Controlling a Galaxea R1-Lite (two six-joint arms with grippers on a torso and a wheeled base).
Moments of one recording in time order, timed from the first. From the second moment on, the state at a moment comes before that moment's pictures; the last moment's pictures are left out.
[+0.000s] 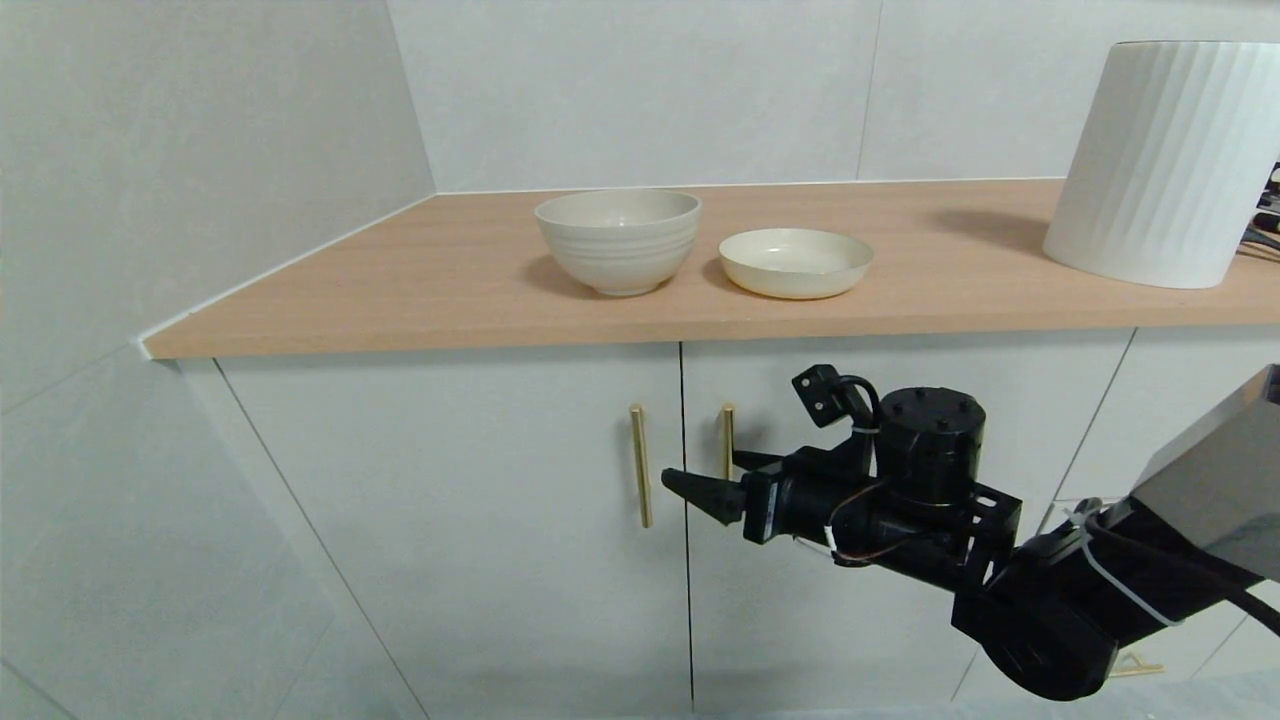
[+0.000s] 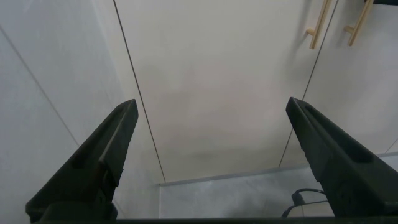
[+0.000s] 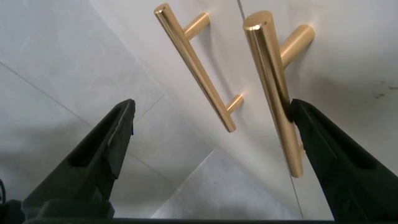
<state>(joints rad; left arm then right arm) 0.00 0.00 0.00 0.01 -0.09 0.03 0.68 2.05 -0.80 -1.14 0.29 0.39</state>
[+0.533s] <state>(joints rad) 0.00 0.00 0.00 0.01 -0.09 0.03 0.70 2.04 -0.79 -1.13 0.30 0.46</state>
